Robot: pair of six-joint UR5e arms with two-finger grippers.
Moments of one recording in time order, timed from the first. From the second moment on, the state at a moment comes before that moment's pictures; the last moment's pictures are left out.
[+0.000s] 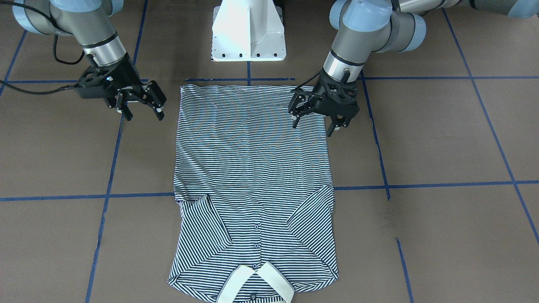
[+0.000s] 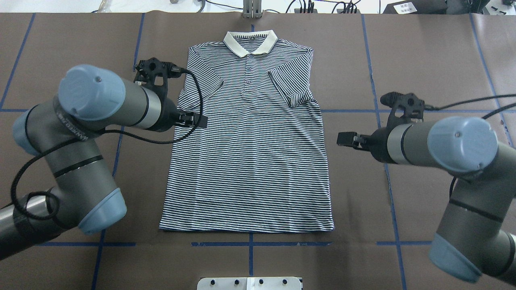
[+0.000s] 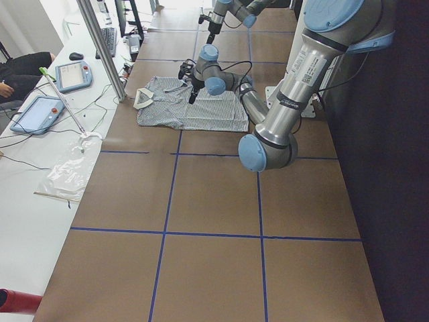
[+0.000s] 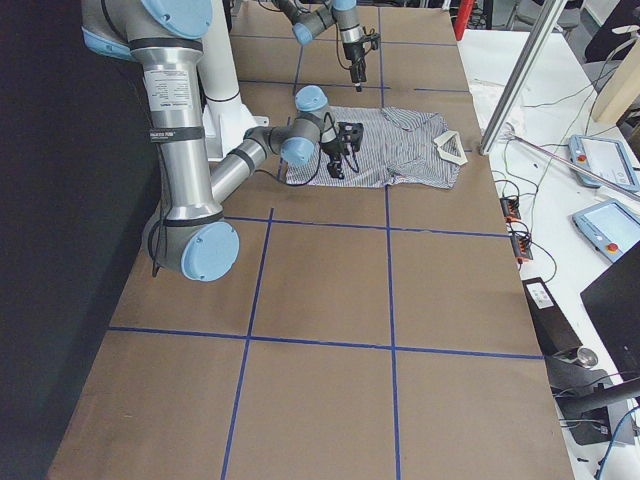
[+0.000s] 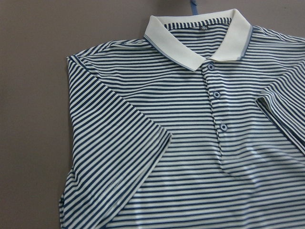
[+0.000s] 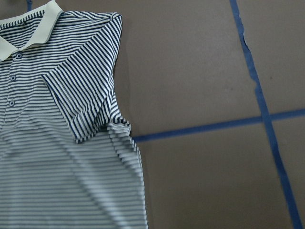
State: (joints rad) left arm -0.61 -2.01 -1.89 -1.86 -1.81 -1.06; right arm 0.52 -1.47 2.09 -1.21 1.65 1.46
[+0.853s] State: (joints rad) left arm -0.29 -1.75 -2.00 -1.94 -1.61 -1.46; right arm 0.23 -1.54 2.16 -1.25 1.39 1.68
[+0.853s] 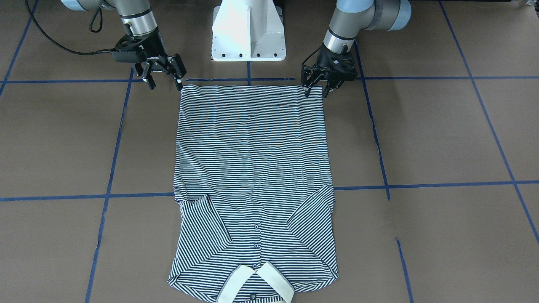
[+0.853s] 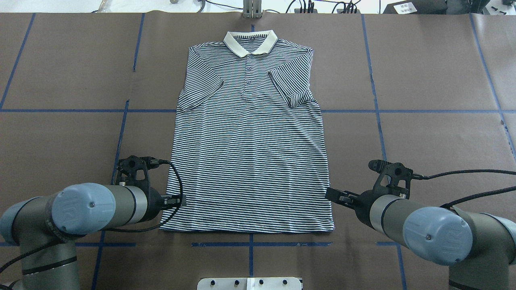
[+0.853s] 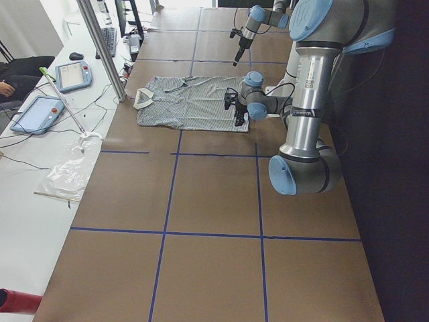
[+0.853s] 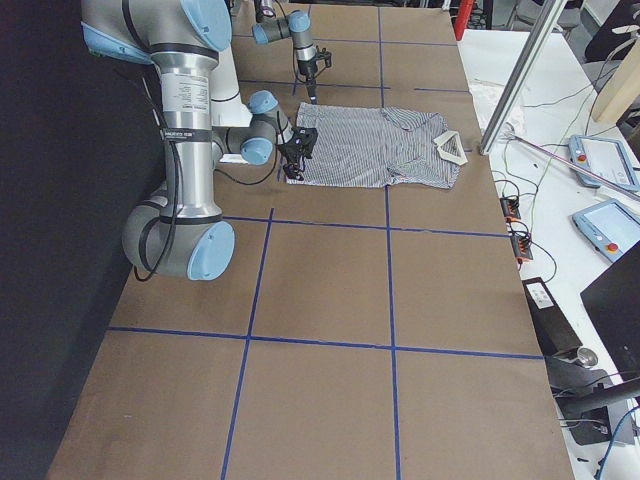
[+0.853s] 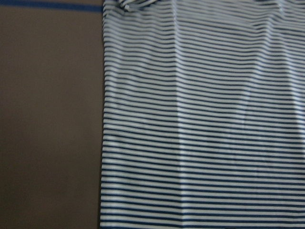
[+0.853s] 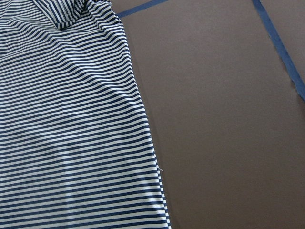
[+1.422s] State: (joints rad) left arm -0.22 -1.73 -2.00 -1.94 -1.60 -1.49; right arm 0.23 -1.54 2.16 -1.25 1.38 1.68
